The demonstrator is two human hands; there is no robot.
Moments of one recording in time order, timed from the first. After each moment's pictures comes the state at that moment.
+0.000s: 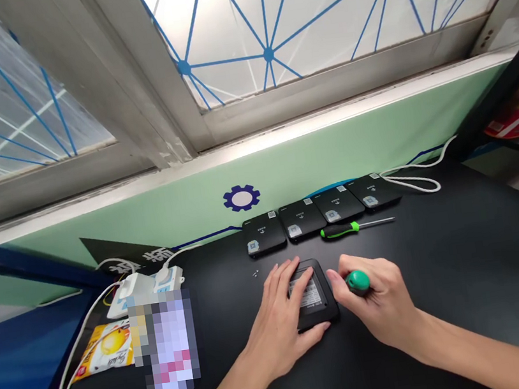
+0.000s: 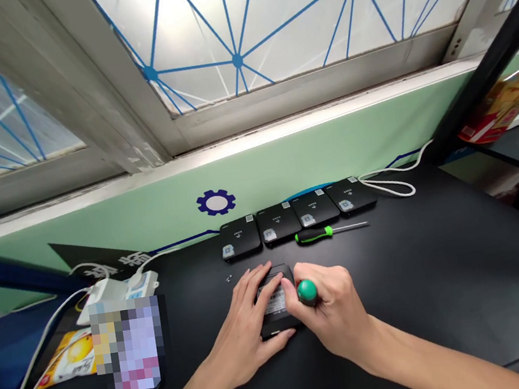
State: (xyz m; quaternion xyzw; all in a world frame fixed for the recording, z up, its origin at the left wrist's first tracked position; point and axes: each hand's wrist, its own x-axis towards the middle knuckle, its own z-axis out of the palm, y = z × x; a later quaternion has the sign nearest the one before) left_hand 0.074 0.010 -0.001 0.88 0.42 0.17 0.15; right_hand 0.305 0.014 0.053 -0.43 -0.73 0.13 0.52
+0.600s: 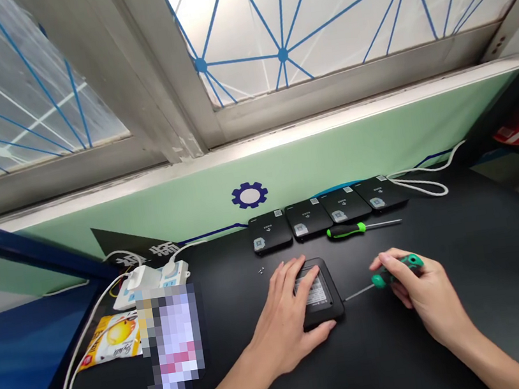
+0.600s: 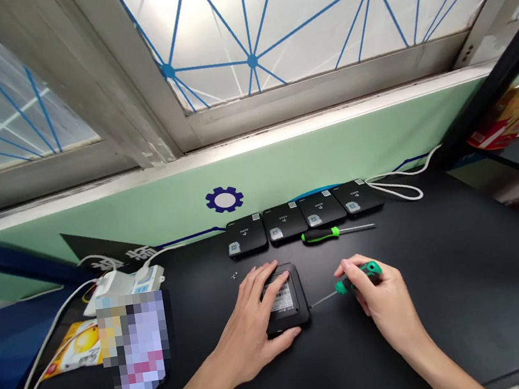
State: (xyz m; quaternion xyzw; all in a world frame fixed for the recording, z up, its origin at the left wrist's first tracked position) left_hand 0.072 0.008 0.004 0.88 0.42 0.16 0.16; right_hand 0.364 -0.005 0.005 -0.62 -0.44 0.42 0.50
